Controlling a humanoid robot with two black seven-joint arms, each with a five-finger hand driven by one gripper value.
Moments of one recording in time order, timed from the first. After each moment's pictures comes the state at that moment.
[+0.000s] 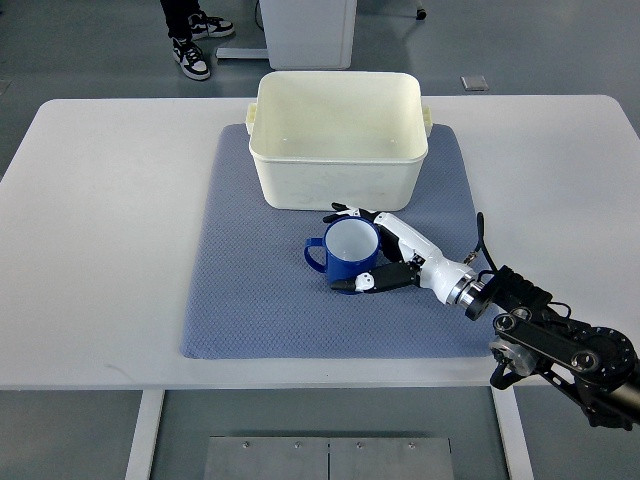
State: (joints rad) left arm -0.02 0.00 -0.11 -0.29 0.04 0.10 -0.11; right arm 0.65 -0.22 0.36 1.01 -0.79 0.04 0.50
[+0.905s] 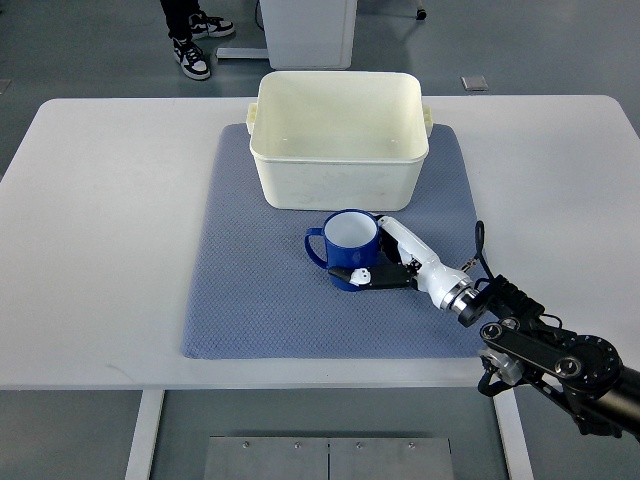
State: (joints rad) left arm -0.02 0.00 -0.11 -0.29 0.04 0.10 -0.11; right arm 0.65 -0.19 0.33 0.98 -0.79 -0.08 0.52
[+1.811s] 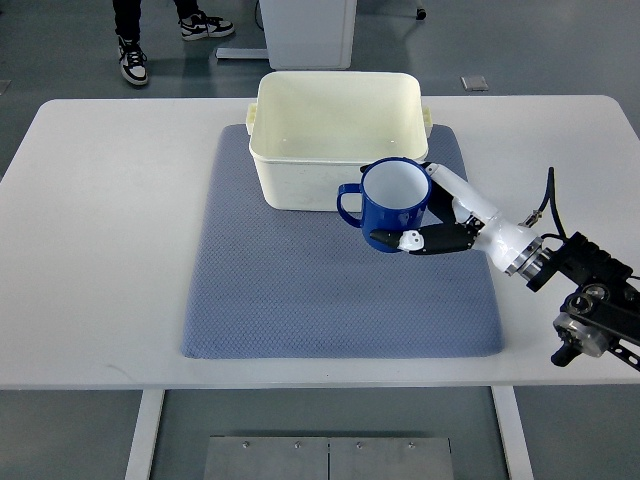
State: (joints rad) left arm -0.02 0.00 -0.11 -0.29 0.04 0.10 -0.11; right arm 0.73 -0.55 0.38 1.39 -0.76 -0.08 0.53
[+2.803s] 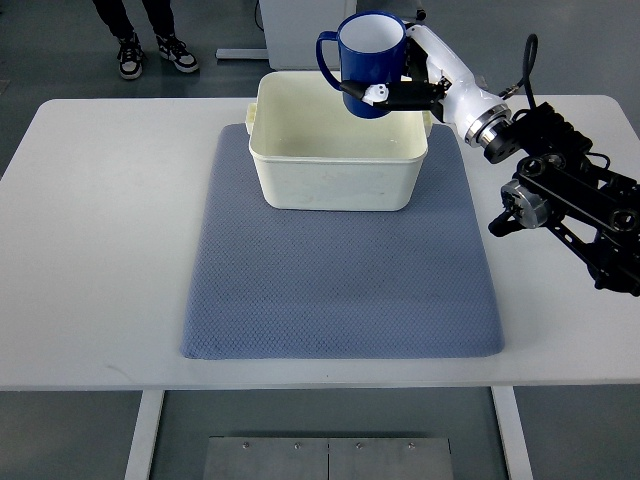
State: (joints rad) left arm -0.02 0.00 -0.11 -0.29 0.04 0.10 -0.11; right arm 1.03 -0.25 0.48 1.03 -0.69 -0.14 0.27
